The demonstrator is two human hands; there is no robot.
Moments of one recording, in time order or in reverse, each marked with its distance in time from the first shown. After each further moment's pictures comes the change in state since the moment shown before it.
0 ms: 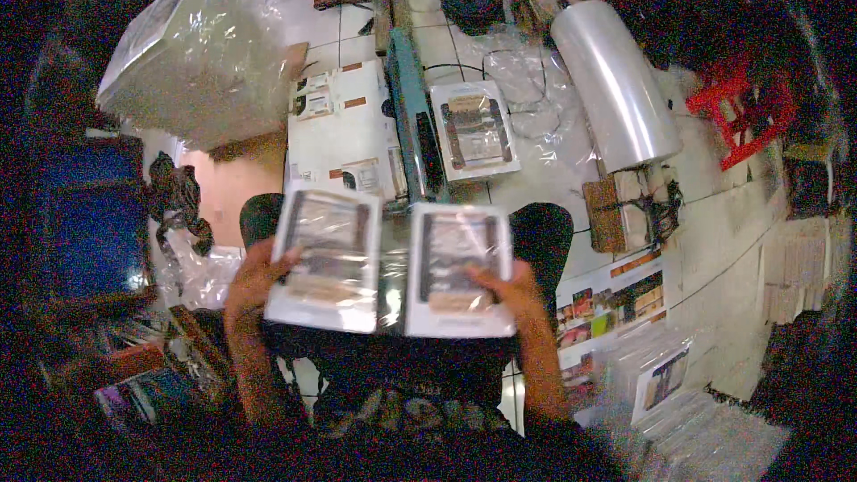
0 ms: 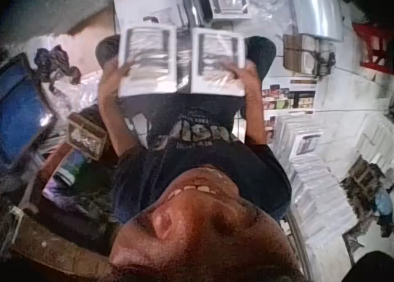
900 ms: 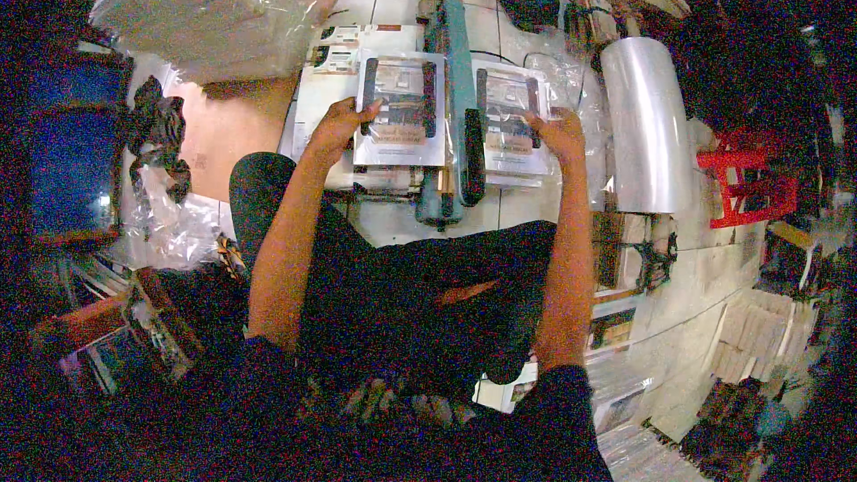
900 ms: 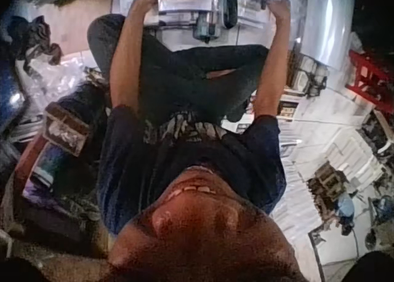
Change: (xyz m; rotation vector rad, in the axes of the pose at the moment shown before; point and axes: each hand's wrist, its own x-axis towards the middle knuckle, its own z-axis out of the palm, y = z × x) left_hand 0.248 -0.036 0.064 -0.505 0.069 0.060; right_hand 0.235 -0.144 -0.015 -0.858 0.404 -0.581
